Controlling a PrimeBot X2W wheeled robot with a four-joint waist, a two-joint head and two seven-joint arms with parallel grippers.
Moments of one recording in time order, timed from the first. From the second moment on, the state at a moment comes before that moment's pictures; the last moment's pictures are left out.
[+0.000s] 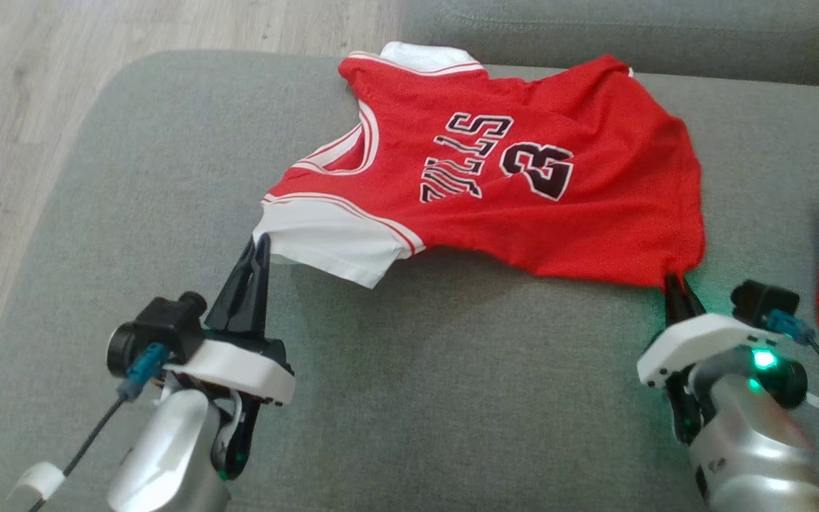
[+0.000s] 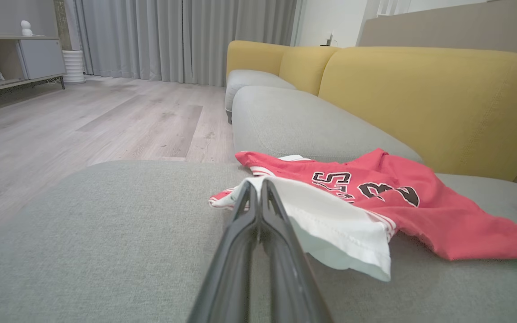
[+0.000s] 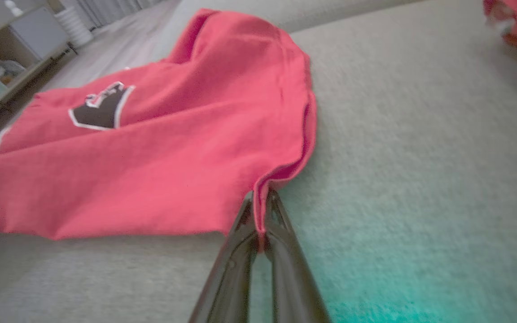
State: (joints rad) left arm -0.34 0.15 -0.37 0.45 -0.38 -0.05 -0.23; right arm -0.53 -0.07 -0.07 1.15 0.23 0.12 -0.26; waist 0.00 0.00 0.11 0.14
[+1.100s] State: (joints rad) left arm -0.61 0.28 -0.14 -0.16 -0.61 0.01 0.09; right arm -0.42 -0.12 -0.03 -0.15 0.22 0.12 0.13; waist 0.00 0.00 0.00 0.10
